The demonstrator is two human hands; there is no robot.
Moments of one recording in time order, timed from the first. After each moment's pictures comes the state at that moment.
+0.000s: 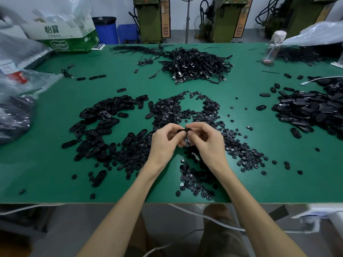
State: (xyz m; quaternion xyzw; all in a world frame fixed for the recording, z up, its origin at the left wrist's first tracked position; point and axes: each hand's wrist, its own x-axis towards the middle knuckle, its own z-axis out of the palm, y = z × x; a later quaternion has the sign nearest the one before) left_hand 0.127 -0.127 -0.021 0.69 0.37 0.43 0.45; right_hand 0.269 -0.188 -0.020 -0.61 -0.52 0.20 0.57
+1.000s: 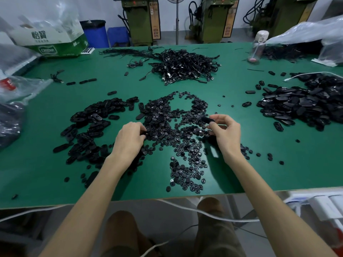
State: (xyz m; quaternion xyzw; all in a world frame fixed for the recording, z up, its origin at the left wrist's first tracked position) left_hand 0.078 -0.092 0.002 0.80 0.56 0.19 0.13; right_hand 0.332 -0.202 -0.007 -0.68 -0.35 0.21 0.61
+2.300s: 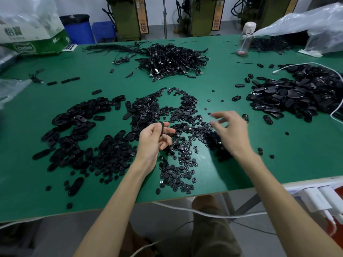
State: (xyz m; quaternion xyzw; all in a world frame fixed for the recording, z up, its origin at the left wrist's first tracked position) left_hand 0.156 -0.130 -0.029 0.51 0.34 0.43 0.66; right_hand 0.366 -0.226 0.005 -0.77 -0.47 0.06 0.42
